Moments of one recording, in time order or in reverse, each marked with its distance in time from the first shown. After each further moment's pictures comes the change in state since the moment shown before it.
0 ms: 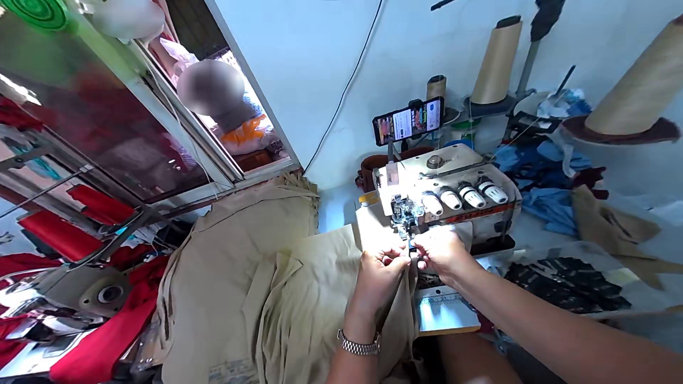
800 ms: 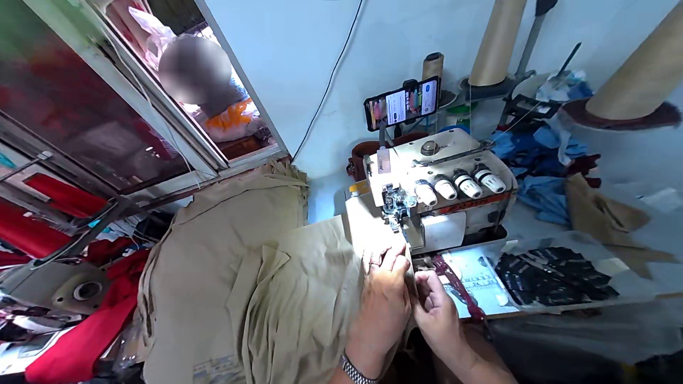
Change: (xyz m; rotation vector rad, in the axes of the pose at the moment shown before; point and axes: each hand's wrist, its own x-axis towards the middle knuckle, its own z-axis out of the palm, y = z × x) left_hand -0.030 -0.041 0.032 0.783 0.063 0.448; right_hand -0.040 0.139 -0.006 -0.115 0.045 -0.779
